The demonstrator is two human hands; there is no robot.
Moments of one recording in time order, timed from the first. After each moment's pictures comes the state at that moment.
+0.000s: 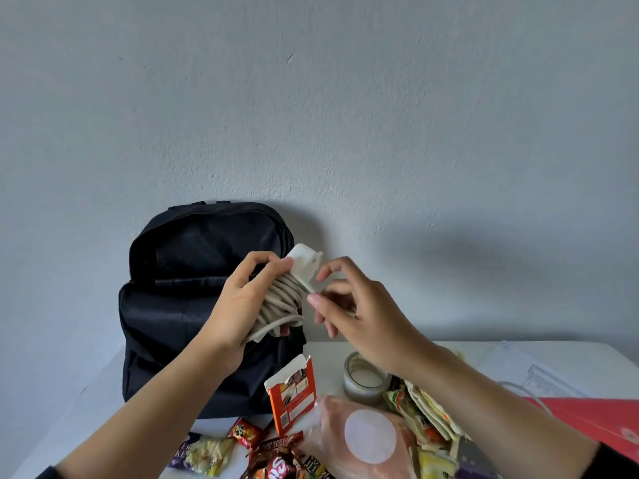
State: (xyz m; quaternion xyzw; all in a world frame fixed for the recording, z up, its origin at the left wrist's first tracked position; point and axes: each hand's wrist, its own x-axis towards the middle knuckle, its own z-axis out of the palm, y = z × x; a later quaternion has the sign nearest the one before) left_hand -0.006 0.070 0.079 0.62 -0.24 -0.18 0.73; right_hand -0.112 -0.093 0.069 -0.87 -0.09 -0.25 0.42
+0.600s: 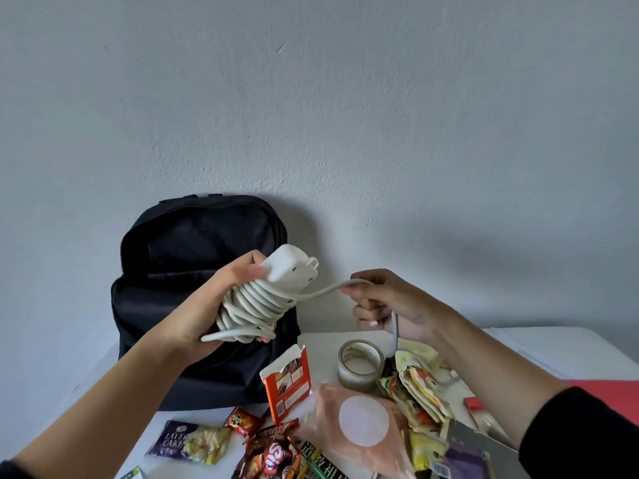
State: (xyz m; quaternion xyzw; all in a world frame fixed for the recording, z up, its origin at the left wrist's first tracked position) left_hand 0.003 0.104 0.087 0.57 -0.38 -0.31 0.66; right_hand -0.111 -0.146 0.066 -0.68 0.01 0.01 0.74
